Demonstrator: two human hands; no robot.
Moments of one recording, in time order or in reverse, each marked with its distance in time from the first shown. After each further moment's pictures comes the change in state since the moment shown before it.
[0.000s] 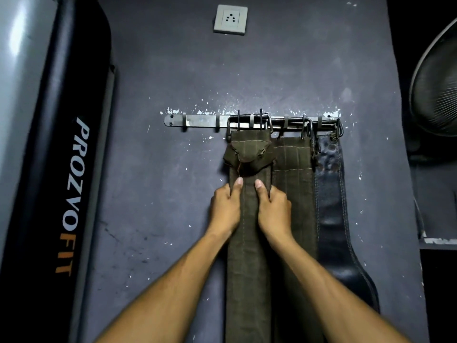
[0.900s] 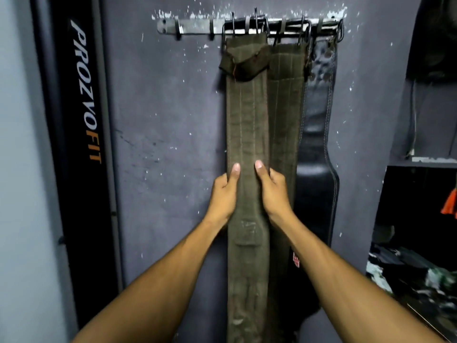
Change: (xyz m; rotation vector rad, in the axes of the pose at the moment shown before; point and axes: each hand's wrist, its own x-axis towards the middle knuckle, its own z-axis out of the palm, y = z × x) left_hand -0.198 -0.020 -0.011 -0.175 -0.068 -0.282; right_hand -0.154 0.034 -0.078 0.396 -0.276 0.317
